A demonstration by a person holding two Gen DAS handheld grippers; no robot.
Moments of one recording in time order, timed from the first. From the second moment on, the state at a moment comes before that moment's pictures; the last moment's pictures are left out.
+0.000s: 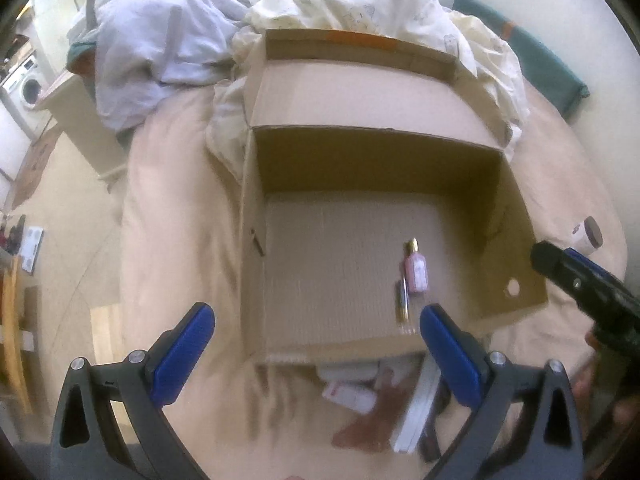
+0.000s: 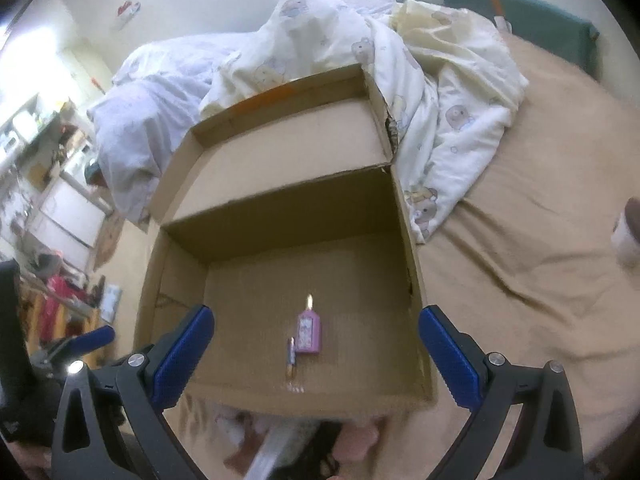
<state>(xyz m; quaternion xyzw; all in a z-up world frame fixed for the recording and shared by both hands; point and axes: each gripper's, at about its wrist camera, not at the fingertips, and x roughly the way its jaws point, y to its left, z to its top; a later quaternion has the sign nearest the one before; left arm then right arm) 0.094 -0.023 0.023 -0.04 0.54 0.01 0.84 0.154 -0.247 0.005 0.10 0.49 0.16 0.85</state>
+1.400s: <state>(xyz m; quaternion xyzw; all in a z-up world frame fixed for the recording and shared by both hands) 0.080 -0.025 -0.074 -0.14 0.65 0.00 0.75 0.085 -0.279 -0.046 0.17 0.56 0.17 0.79</state>
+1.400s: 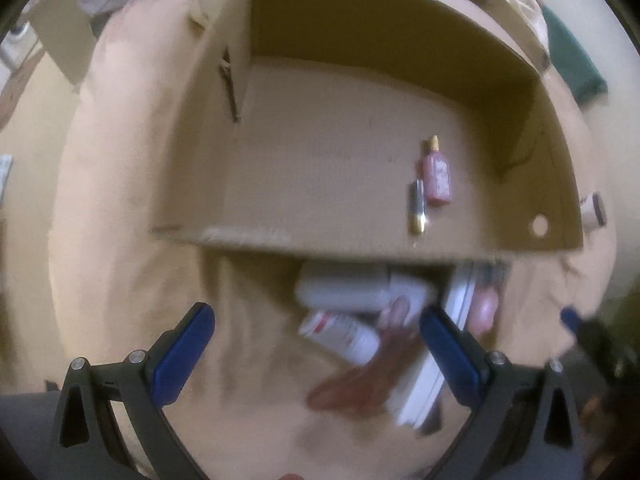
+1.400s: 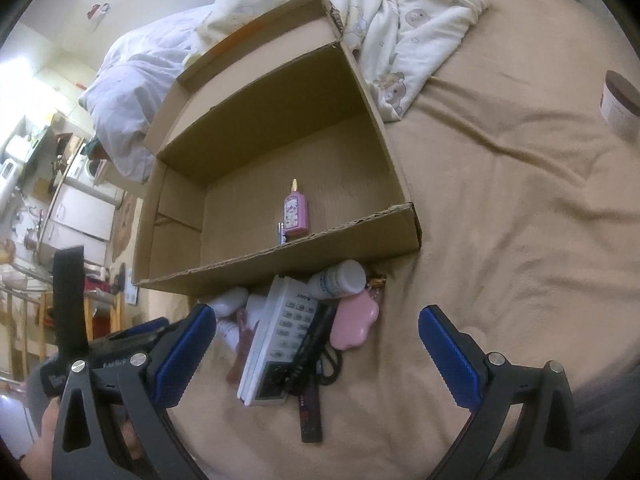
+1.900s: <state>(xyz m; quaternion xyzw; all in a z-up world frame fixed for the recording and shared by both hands) 0.099 -0.024 -0.100 -0.19 0.66 -0.01 0.73 0.087 -0.277 -0.050 0.18 0.57 0.17 0.78</state>
